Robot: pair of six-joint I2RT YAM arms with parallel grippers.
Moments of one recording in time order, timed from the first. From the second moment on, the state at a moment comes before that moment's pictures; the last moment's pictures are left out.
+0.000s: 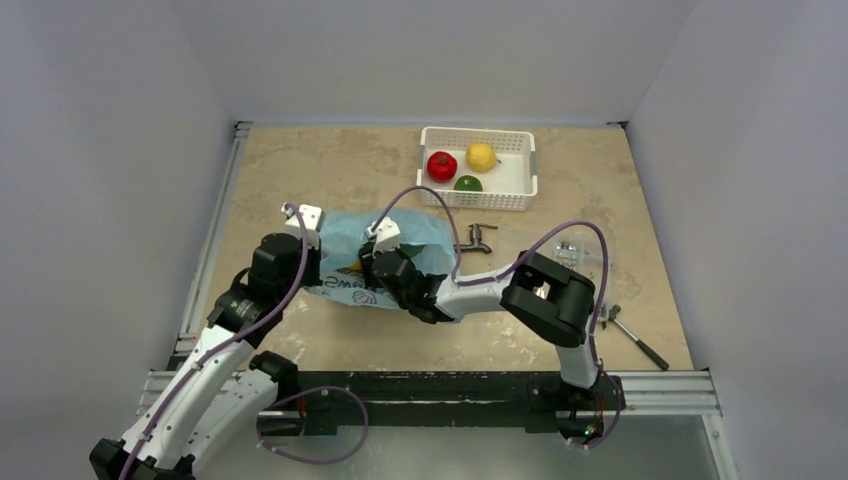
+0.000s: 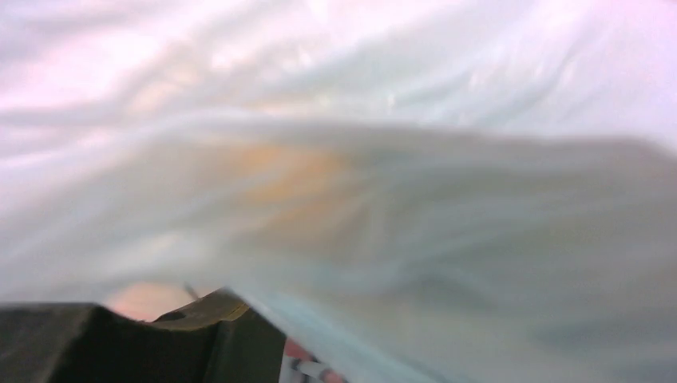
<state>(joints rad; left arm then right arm) -0.43 0.67 0.66 -0.52 -0.23 -0.09 1.14 1.97 1.07 0.47 0.59 0.37</state>
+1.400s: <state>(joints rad) -0.43 0.66 0.64 -0.48 -0.21 -0.09 1.12 1.91 1.11 0.56 0.34 0.30</state>
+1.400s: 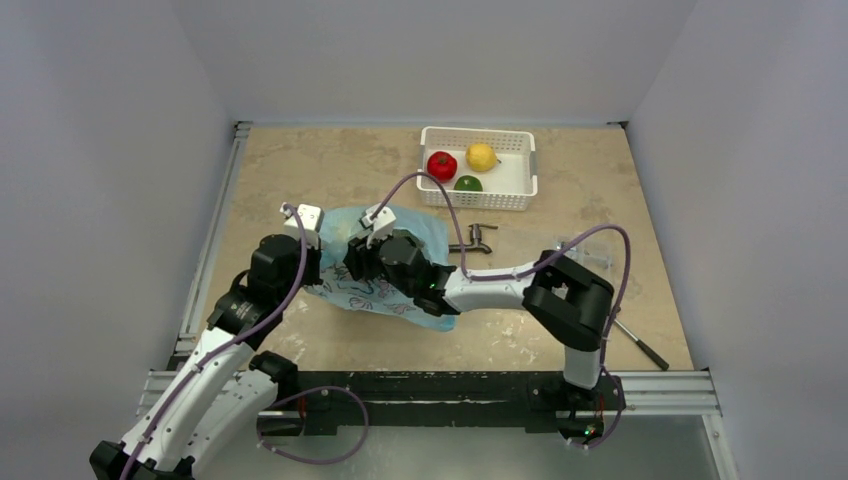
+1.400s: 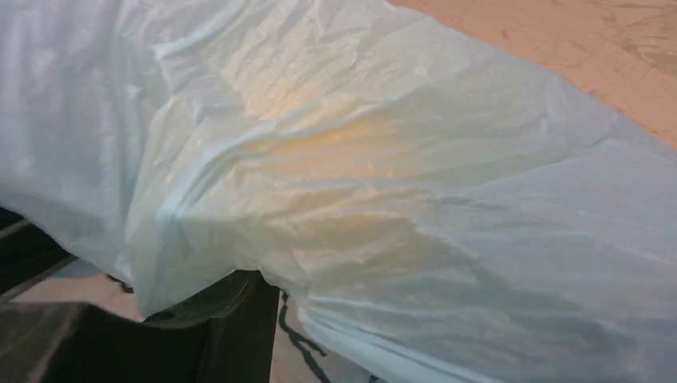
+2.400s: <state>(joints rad) -0.43 0.60 0.62 -0.45 -0.21 -0.09 1.10 1.31 0.93 0.13 0.33 0.41</state>
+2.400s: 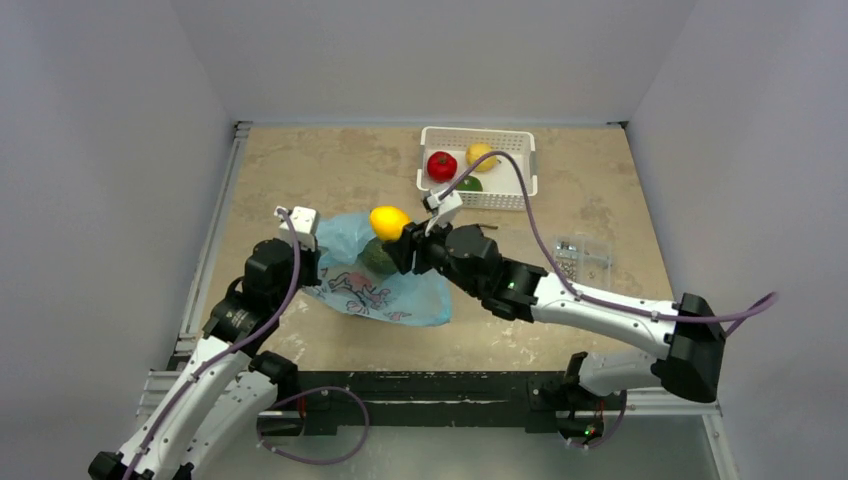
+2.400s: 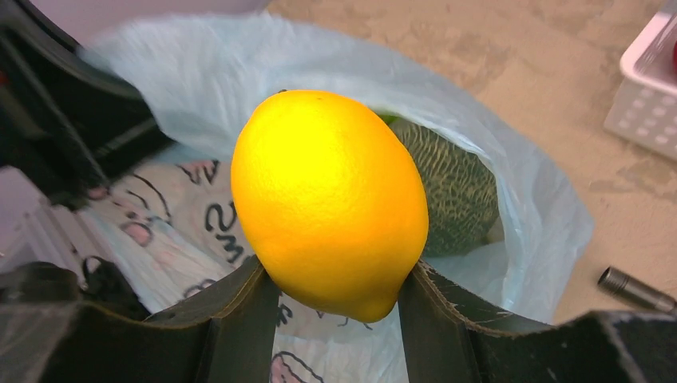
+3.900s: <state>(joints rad) -0.43 0.59 0.62 -0.46 -0.11 -0.09 0.74 1.62 1.28 -0.19 0.38 0.29</state>
